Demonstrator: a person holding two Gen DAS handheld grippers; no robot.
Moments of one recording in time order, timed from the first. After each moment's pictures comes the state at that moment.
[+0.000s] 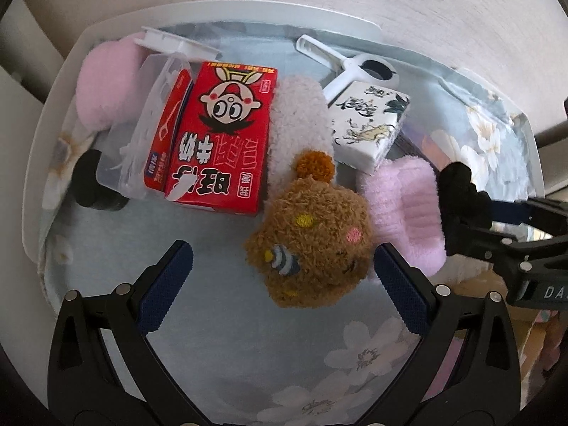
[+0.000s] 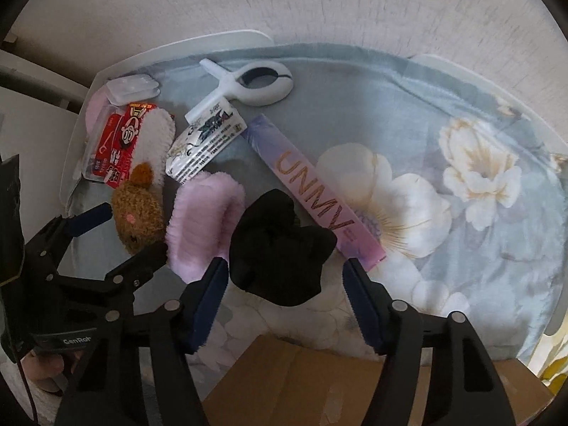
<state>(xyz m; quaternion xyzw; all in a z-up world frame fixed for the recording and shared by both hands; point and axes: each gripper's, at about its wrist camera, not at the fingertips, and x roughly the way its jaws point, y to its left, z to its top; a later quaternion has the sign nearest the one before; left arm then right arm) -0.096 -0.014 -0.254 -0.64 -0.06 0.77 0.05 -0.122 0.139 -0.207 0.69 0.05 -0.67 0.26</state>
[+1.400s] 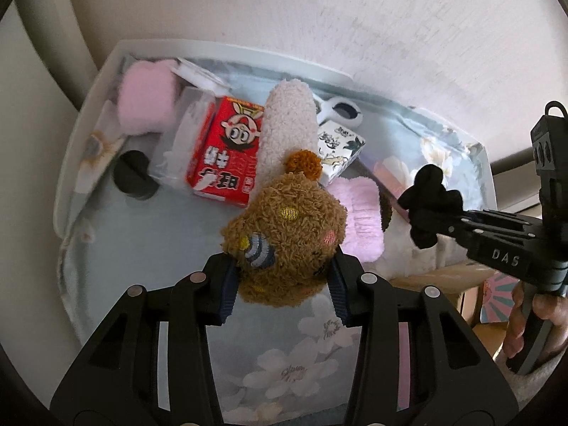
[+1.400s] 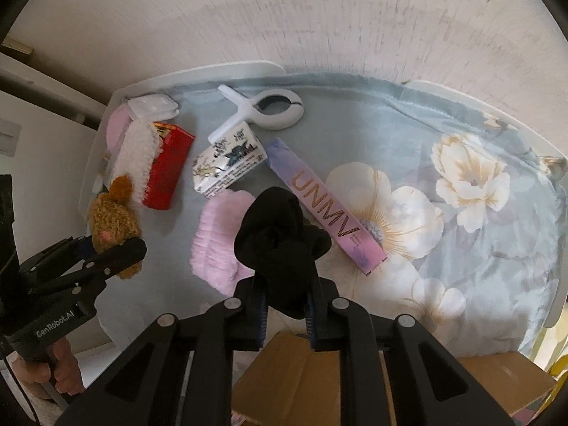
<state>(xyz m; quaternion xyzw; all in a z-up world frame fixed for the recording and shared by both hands) -0.070 -0.050 -0.187 -0.60 -0.13 0.78 0.08 -0.111 0.174 -0.139 0.66 0.03 -0.70 0.26</state>
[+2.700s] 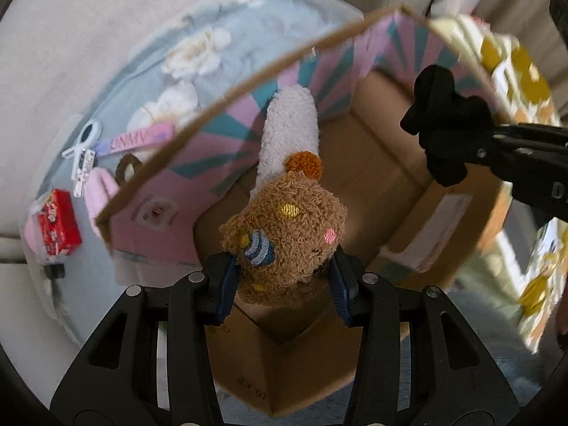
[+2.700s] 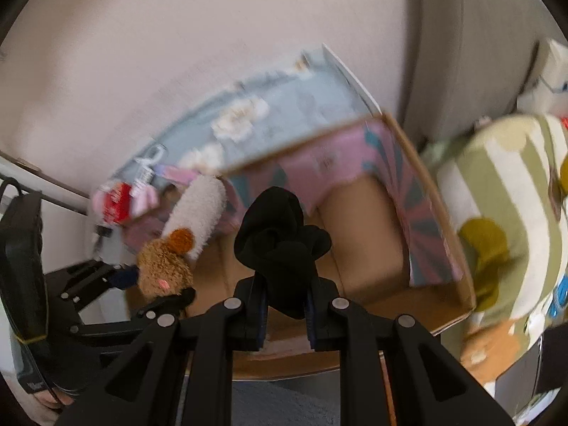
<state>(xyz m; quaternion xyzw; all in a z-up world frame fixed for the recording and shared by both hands) 0.055 0.222 -0.182 -0.60 0.24 0.71 0.28 0.040 0.380 -0.130 0.60 -0.18 -0.78 0.06</state>
